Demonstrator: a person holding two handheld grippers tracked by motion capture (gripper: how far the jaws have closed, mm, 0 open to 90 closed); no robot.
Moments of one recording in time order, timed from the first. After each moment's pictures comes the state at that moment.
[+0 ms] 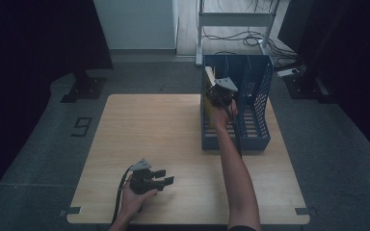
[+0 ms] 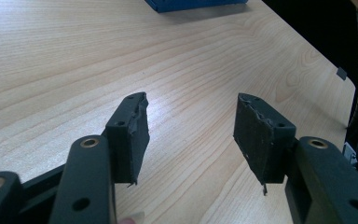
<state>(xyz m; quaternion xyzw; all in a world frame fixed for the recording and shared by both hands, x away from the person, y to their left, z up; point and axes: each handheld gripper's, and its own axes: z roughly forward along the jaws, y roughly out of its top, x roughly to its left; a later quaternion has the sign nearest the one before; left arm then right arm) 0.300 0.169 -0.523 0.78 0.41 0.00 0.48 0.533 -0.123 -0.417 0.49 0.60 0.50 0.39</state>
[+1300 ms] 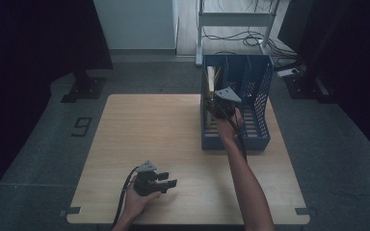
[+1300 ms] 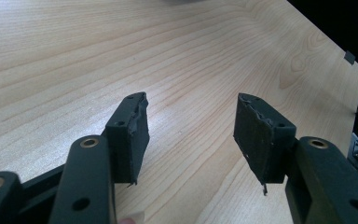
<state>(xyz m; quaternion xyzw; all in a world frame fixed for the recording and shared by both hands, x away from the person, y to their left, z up) 0.299 0.158 -0.531 0.79 0.40 -0.01 0.46 0.483 -0.127 -0.415 0.44 0.65 0.49 0.37</state>
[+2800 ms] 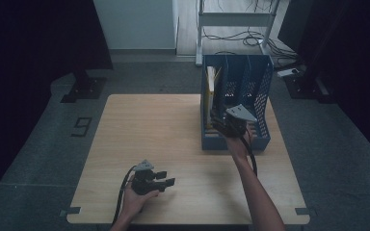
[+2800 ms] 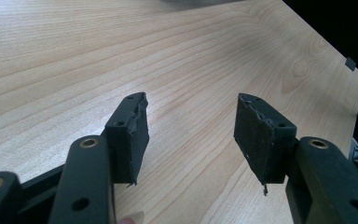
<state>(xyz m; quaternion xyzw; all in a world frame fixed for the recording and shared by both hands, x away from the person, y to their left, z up) 0.301 0.165 -0.528 0.79 0.41 0.00 0.46 0.412 -0.156 -0.423 0.43 0.65 0.53 0.34</state>
